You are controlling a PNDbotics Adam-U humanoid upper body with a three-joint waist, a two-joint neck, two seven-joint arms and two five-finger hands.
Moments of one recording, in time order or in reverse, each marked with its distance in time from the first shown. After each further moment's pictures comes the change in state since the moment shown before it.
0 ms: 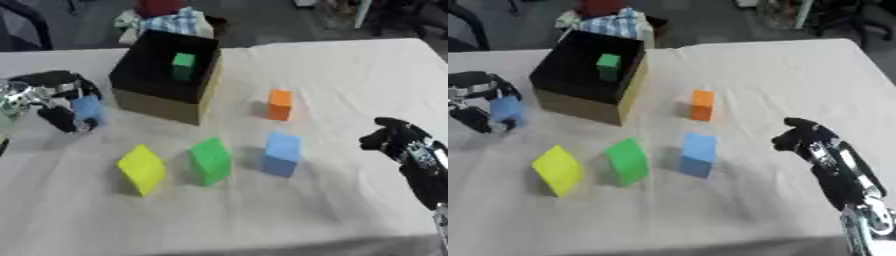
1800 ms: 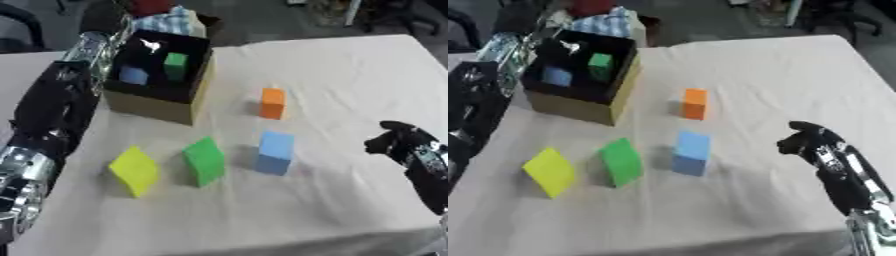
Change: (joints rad) left arm -0.426 -0.344 0.183 0.515 -0.549 0.275 0.630; right arm -0.009 0.007 0.013 0.006 0.000 0.002 0.013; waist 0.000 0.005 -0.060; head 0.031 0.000
